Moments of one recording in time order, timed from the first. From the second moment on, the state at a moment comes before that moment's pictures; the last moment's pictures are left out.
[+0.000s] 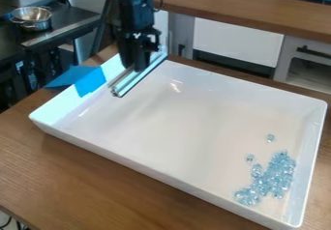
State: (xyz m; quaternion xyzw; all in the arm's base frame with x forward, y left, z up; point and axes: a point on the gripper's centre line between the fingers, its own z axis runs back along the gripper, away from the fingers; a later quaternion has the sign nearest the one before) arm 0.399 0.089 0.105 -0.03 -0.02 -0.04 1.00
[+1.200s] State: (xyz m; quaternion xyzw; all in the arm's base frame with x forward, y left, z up) arm 0.383 0.119 0.063 0.06 0.08 0.04 0.99
